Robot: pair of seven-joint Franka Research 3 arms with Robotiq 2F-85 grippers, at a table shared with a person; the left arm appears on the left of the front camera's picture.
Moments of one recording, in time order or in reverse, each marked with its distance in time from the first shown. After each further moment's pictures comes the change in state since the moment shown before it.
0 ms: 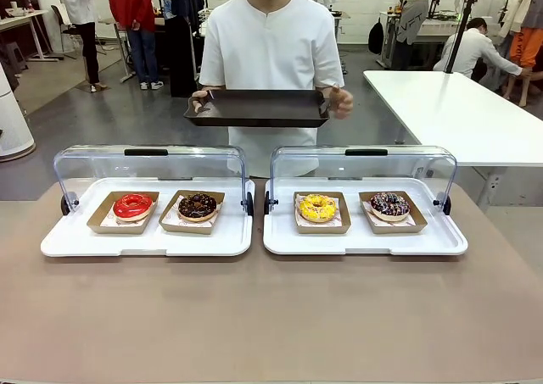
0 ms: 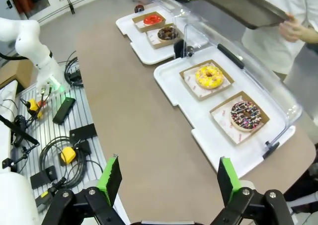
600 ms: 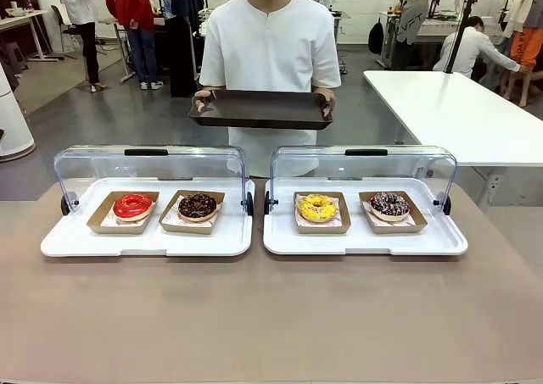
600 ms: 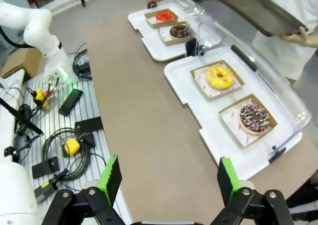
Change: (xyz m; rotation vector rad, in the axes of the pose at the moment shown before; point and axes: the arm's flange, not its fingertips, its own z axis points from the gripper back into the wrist) left arm -0.007 0.005 -0.002 -0.014 -0.050 0.076; right arm -0.004 0.005 -0.002 0.047 0.011 0.054
